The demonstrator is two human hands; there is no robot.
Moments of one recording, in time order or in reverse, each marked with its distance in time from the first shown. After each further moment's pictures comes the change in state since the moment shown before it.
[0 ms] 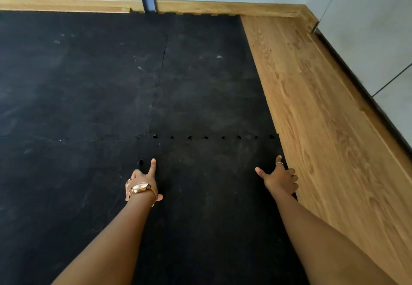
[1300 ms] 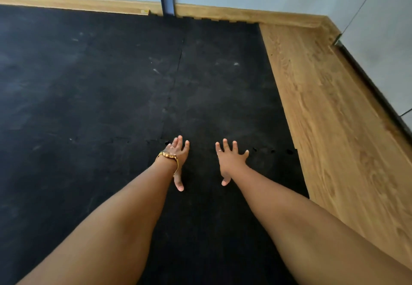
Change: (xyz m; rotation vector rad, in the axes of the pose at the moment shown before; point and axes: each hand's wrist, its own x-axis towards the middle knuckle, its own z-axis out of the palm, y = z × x) left_hand 0.067 0.055 -0.061 0.381 0.022 0.465; right_hand -0.045 -0.167 0.029 -0.726 -0.364 -0.732
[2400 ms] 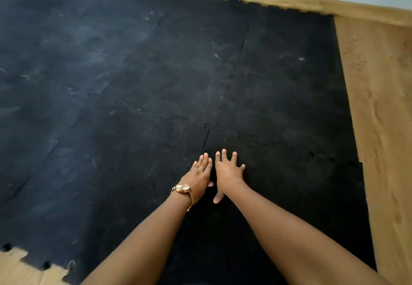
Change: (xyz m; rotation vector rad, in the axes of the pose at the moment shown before) left_hand -0.085 -0.040 0.116 -0.407 0.185 -0.004; right_hand -0.044 -0.141 0.044 -0.101 -0.047 -0.207
